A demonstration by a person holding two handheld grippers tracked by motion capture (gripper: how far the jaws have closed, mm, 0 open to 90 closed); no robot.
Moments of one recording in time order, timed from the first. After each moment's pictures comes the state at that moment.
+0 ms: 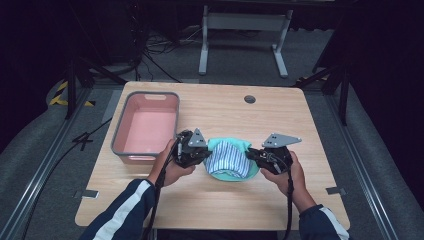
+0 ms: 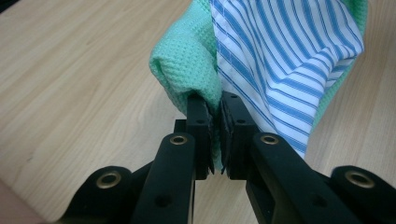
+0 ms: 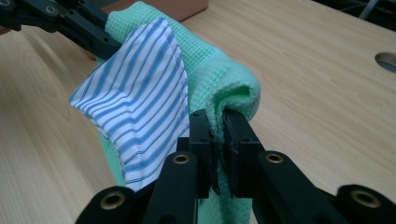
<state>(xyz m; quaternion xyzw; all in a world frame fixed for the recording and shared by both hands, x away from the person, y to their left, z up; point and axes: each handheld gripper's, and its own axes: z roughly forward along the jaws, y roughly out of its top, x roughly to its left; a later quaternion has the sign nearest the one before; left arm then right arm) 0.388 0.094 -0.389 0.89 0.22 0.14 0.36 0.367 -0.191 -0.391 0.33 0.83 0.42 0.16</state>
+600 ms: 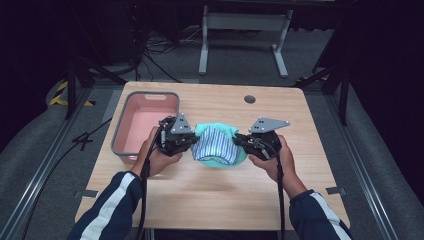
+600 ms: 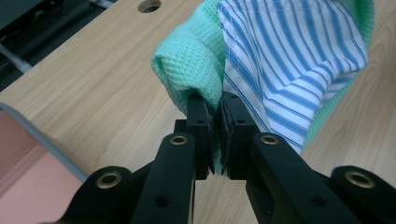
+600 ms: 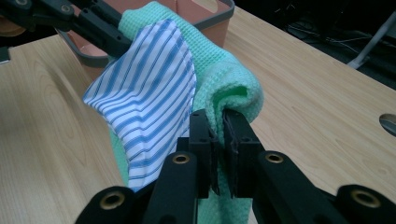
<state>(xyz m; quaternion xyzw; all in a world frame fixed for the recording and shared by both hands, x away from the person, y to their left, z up) 0.396 0.130 -0.347 0.88 0.24 0.17 0.37 0.385 -0.153 -0.350 0.29 0.83 0.44 0.18</state>
